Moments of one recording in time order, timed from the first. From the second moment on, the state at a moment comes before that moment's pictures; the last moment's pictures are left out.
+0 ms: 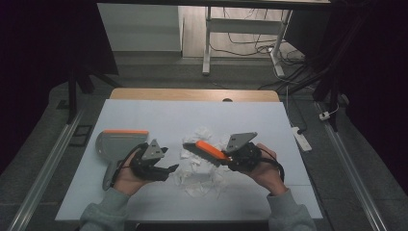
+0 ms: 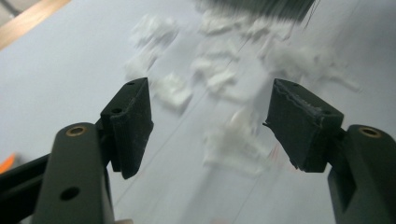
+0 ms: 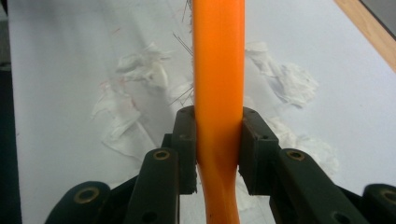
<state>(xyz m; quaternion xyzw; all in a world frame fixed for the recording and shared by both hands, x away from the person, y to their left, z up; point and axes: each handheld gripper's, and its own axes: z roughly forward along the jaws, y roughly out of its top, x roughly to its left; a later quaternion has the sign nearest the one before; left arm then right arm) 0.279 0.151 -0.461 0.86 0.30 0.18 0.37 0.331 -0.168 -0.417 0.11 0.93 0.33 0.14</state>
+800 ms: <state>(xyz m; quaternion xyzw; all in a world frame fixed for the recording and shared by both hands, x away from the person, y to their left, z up) 0.255 0.231 -0.495 0.82 0.41 0.20 0.36 0.351 -0.207 -0.409 0.22 0.88 0.38 0.16</state>
